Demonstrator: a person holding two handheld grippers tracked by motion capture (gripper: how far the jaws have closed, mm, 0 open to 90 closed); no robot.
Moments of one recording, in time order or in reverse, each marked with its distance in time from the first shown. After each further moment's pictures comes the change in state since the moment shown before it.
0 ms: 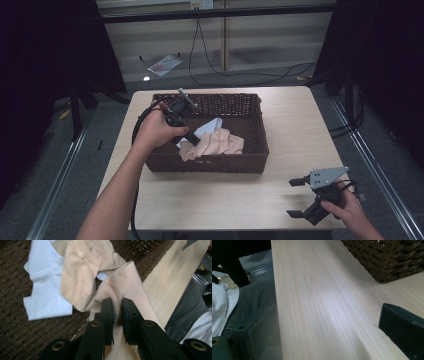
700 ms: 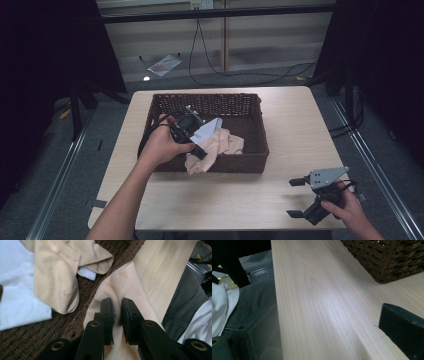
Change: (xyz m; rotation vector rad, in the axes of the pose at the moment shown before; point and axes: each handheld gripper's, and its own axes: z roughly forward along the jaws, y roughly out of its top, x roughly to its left) left arm -0.026 -0.015 0.027 0.008 -0.034 0.090; right arm 0.000 0.000 0.000 0.000 -0.003 -0.001
